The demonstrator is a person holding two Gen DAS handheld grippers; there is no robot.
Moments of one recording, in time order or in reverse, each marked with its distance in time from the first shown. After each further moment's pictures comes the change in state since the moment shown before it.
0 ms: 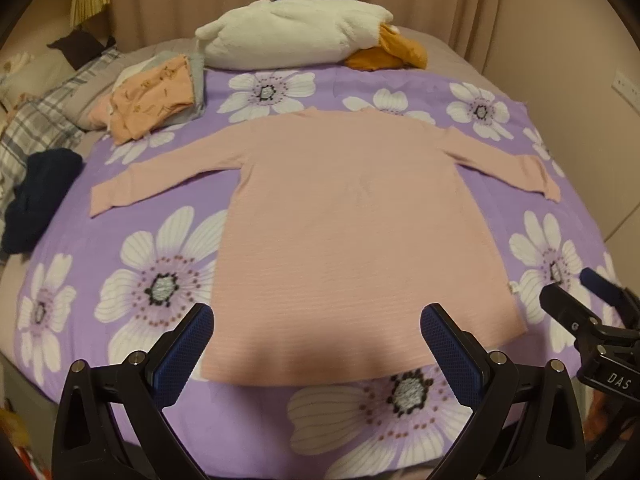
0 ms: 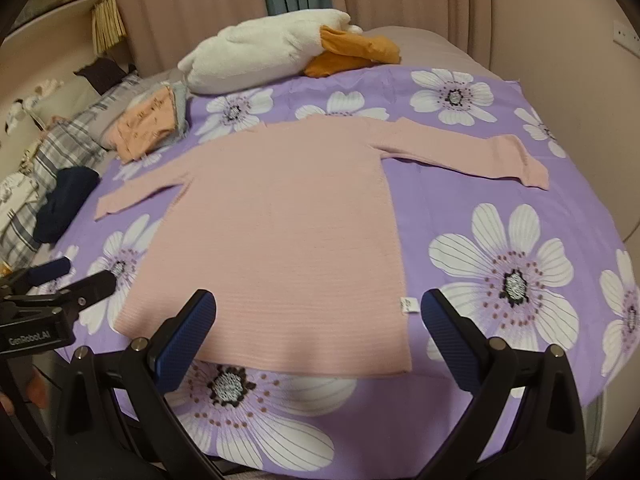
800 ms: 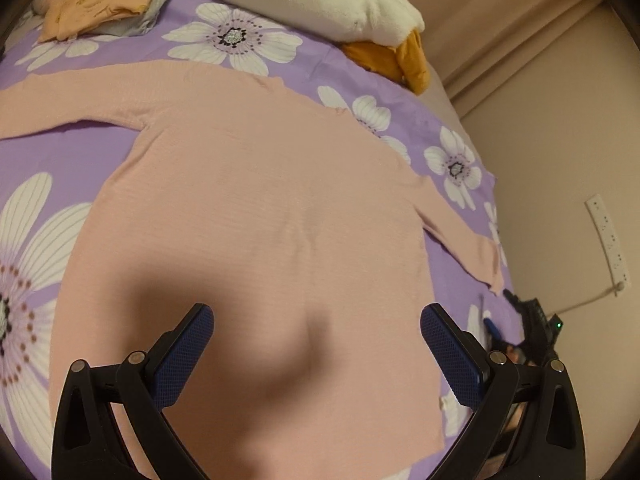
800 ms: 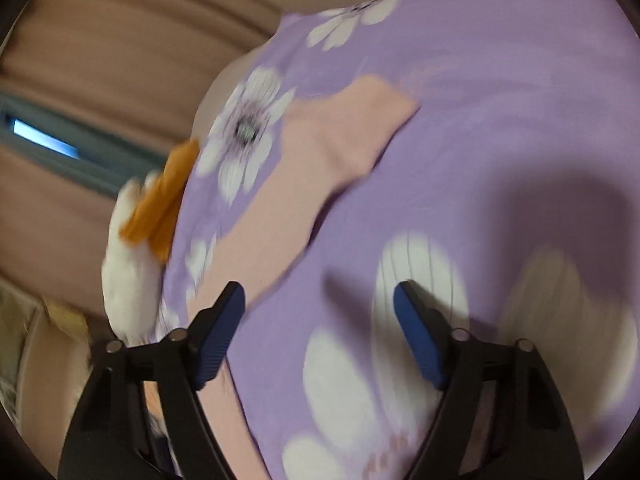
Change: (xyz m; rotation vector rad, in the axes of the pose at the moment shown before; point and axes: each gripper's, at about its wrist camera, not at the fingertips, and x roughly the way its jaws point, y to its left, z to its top) left arm 0.130 0.021 0.073 -0.317 0.084 -0.394; right arm 0.132 -0.312 0.043 0.970 -0.229 0.119
